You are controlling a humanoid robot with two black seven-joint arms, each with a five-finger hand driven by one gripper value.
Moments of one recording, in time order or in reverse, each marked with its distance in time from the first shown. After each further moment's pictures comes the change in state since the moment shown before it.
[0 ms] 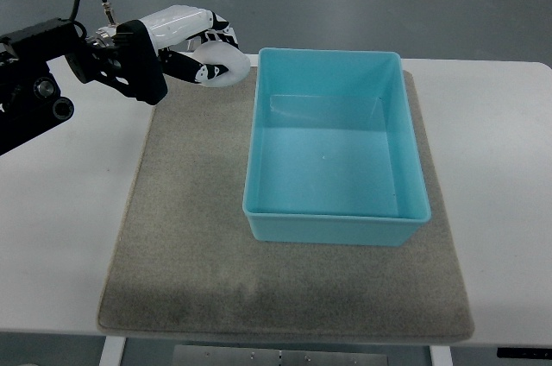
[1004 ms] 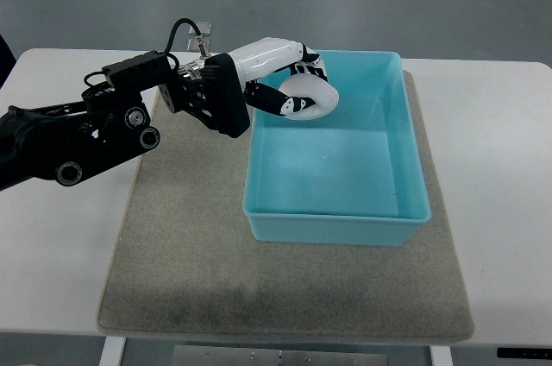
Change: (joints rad) left arm 0.037 -0.241 -0.016 0.012 0.005 0.029 0.002; right arm 0.000 0.000 0.000 0.000 0.000 0.000 0.000
